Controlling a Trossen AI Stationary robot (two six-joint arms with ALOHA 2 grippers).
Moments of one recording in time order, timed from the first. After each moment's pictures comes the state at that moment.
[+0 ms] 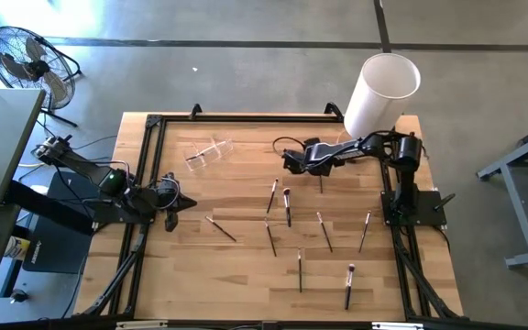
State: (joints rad) left arm -0.48 0.46 0.42 -0.59 -0.48 -0.64; right arm -0.32 1.94 1.10 -0.68 0.65 1.10
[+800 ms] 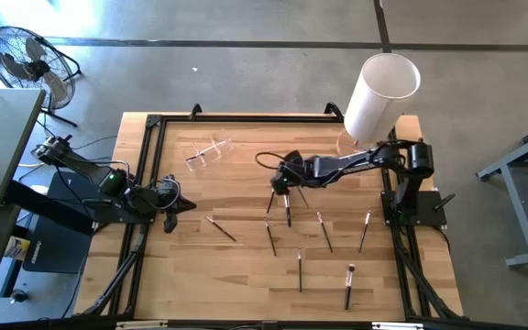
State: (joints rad) left arm -0.48 0.46 0.42 -0.59 -0.43 -0.66; right arm -0.12 1.83 1.09 -0.33 0.42 0.82
